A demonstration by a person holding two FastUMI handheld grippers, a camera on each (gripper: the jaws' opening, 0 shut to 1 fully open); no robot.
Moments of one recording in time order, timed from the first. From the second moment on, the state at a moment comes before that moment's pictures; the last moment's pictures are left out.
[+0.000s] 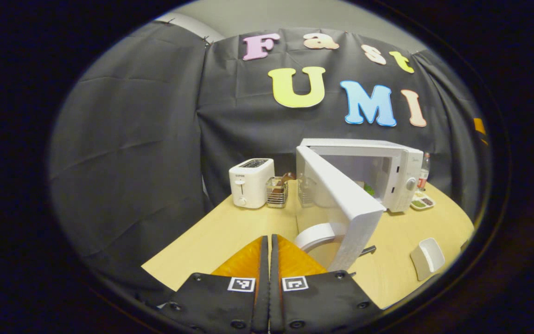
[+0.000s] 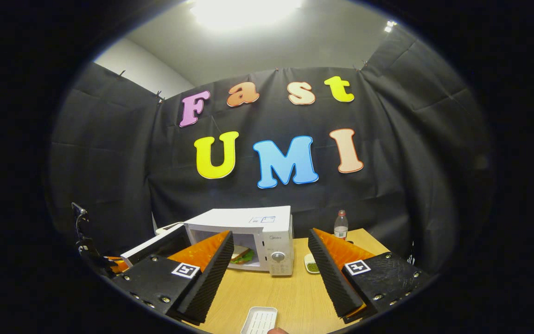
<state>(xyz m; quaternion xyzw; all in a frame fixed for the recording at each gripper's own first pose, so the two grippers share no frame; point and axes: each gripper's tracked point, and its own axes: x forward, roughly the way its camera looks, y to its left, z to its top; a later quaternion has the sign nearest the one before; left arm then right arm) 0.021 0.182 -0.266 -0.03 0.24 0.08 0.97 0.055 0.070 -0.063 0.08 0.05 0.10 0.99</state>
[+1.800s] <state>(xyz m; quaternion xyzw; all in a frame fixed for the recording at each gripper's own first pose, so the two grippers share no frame) 0.194 -0.035 -0.254 -0.06 0.22 -0.16 0.96 0.084 0.047 -0.089 0.07 0.08 0.03 0.99</state>
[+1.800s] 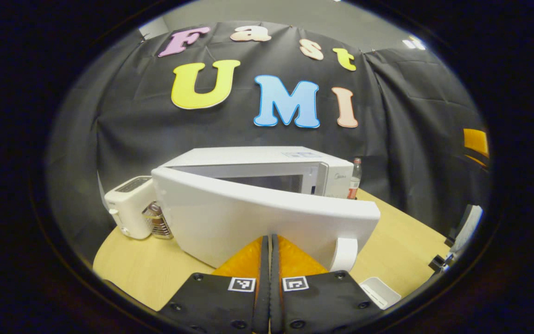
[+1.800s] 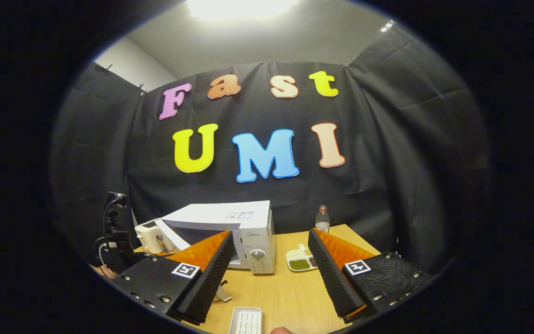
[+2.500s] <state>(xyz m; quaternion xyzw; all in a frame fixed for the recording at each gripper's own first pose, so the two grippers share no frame) 0.264 -0.066 -0.271 -0.06 0.21 -0.21 0.95 0.112 0.056 -0.105 0.05 0.10 -0.01 0.99</state>
